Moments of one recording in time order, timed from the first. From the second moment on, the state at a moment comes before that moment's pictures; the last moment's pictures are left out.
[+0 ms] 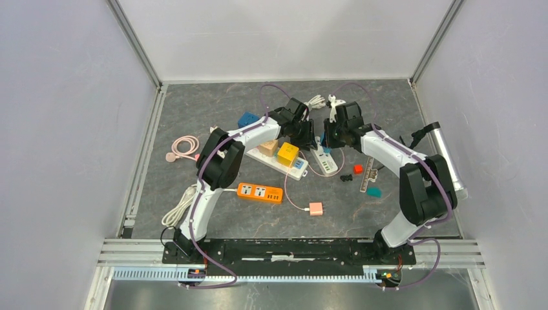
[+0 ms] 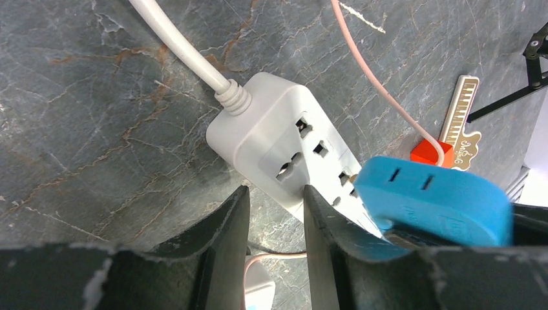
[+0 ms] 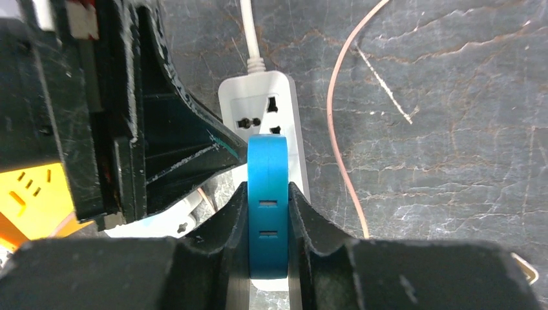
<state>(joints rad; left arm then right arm) -0.68 2.31 1.81 -0.44 0.30 -0.61 0.34 1.63 1.07 -0.30 -0.09 0.18</state>
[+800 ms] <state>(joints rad) -0.64 2.22 2.08 -0.65 0.28 -0.52 0.17 1.47 1.04 -0.31 0.32 0.14</state>
